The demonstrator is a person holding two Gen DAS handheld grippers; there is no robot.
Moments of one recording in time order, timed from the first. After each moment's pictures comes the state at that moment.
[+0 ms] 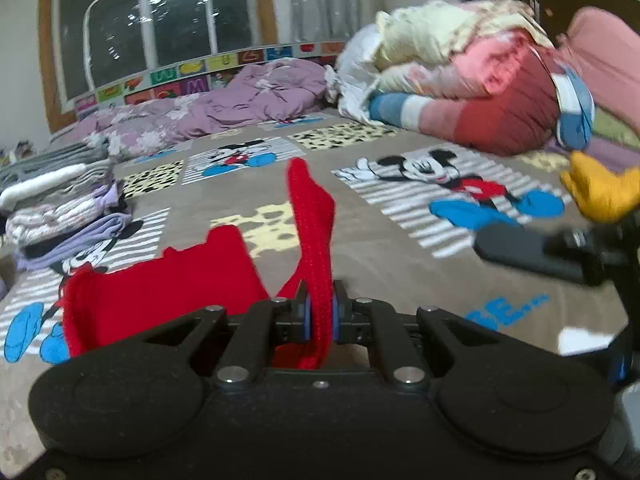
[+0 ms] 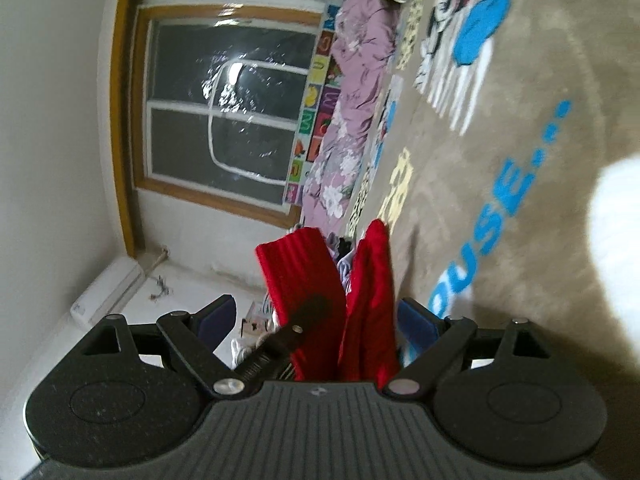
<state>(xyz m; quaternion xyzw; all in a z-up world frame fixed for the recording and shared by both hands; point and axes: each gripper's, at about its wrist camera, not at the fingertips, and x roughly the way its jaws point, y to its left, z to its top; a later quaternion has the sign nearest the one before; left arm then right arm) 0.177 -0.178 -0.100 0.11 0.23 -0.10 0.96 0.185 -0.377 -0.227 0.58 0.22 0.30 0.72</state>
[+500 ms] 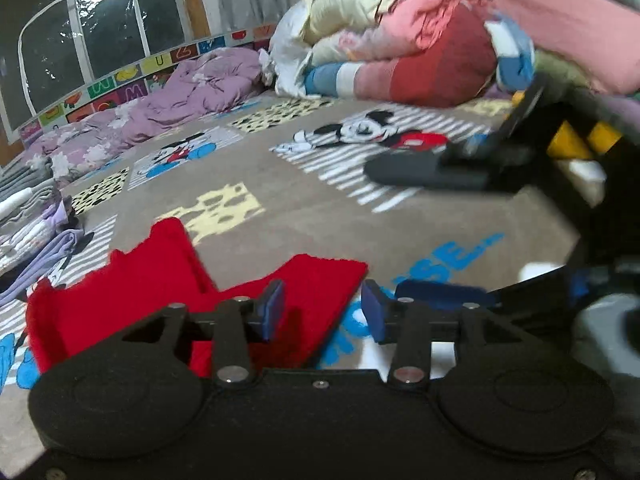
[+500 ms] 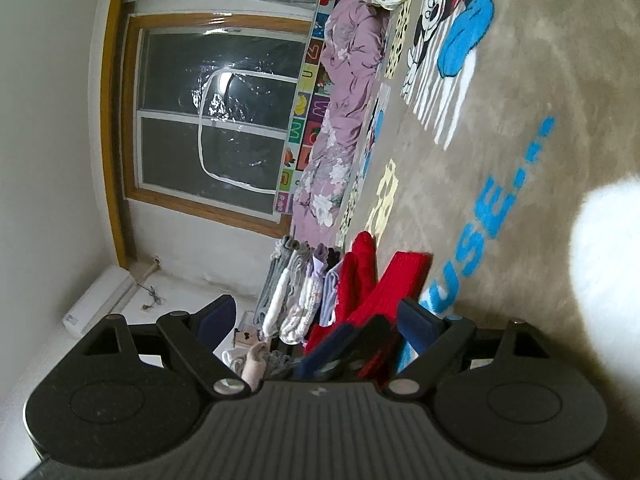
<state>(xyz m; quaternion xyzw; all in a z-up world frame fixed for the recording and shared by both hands) 0.161 -0.178 -0.101 0.15 0.25 -0.18 0.94 0.195 -0.381 -0.230 0.58 0.22 0.29 0.73</state>
